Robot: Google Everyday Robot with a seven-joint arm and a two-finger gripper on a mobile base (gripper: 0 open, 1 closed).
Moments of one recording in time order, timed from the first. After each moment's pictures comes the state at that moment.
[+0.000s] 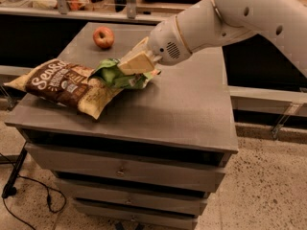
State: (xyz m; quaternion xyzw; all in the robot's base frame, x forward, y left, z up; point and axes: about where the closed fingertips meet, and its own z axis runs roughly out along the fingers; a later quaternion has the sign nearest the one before) arm 0.539 0.044 0.953 -0.56 0.67 0.32 0.36
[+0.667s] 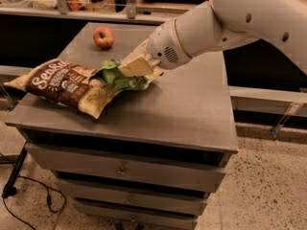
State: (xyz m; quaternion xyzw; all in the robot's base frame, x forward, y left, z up) arm 0.535 0.043 0.951 -0.55 0.69 0.29 0.38
